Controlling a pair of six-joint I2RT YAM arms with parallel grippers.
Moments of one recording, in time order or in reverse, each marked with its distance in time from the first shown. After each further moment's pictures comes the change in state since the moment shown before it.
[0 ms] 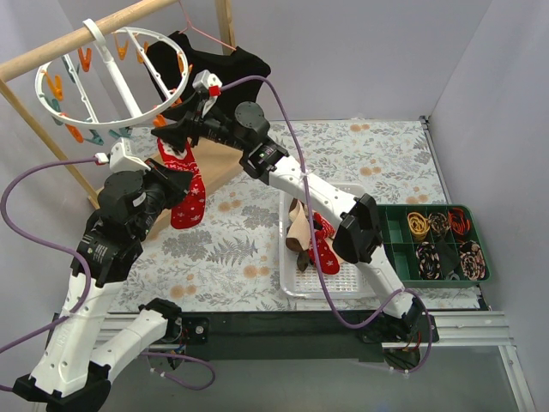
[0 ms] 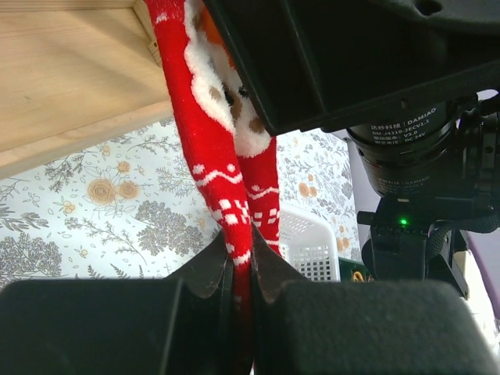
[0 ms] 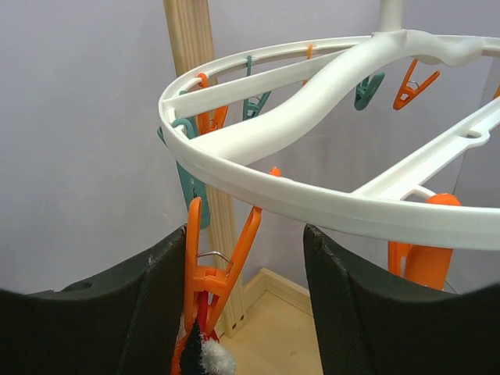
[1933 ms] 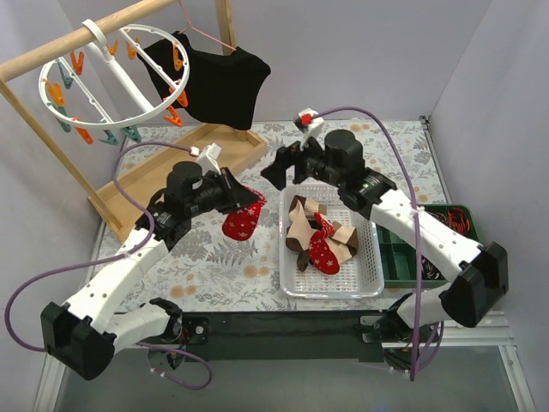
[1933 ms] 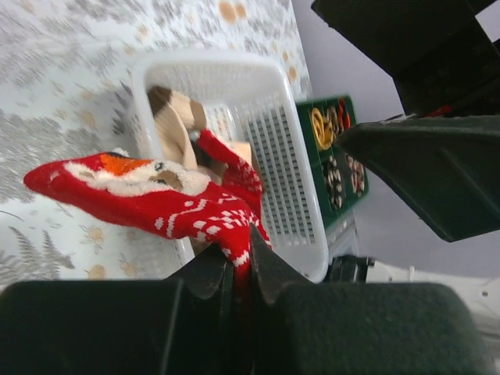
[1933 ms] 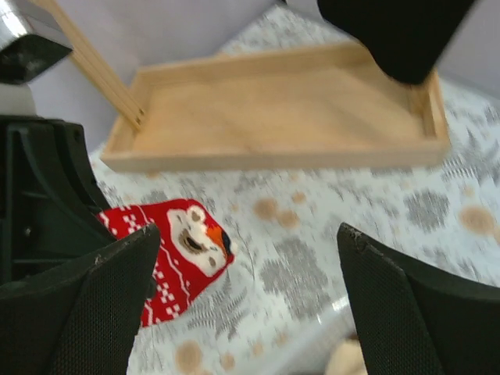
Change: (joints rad) left arm -0.051 0.230 -0.259 0.369 0.541 0.009; right arm -0.190 -0.844 -1.020 -0.416 0.219 -0.051
